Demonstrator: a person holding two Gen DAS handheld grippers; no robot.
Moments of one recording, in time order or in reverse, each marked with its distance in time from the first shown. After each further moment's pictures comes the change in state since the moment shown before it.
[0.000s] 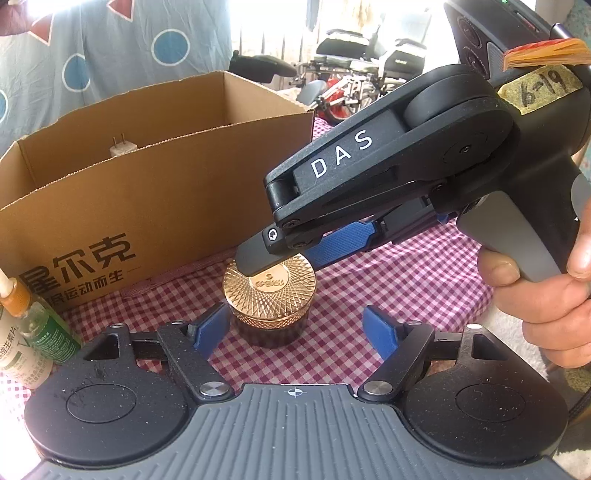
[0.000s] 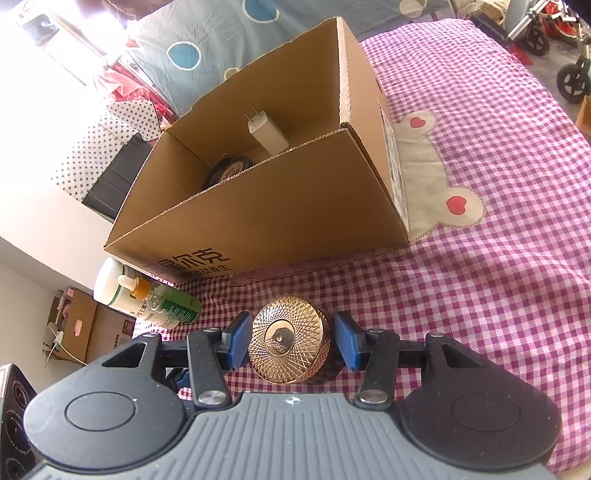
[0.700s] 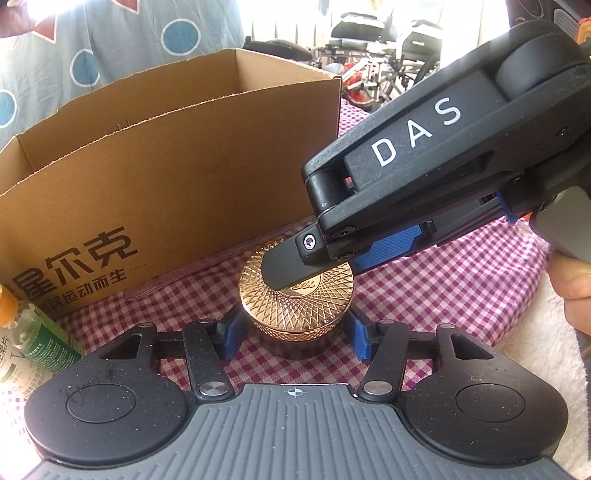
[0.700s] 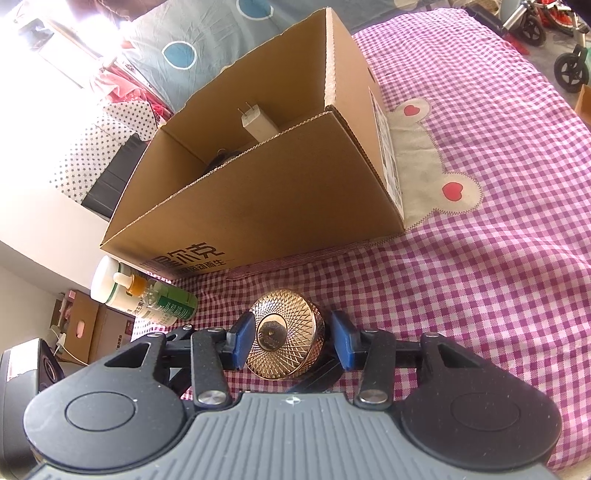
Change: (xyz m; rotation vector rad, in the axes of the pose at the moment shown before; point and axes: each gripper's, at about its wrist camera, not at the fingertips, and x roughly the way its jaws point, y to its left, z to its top) left arm 0.034 0.006 0.007 0.006 0.046 0.063; right arm 0.006 -0.006 -0.004 0.024 0.018 0.009
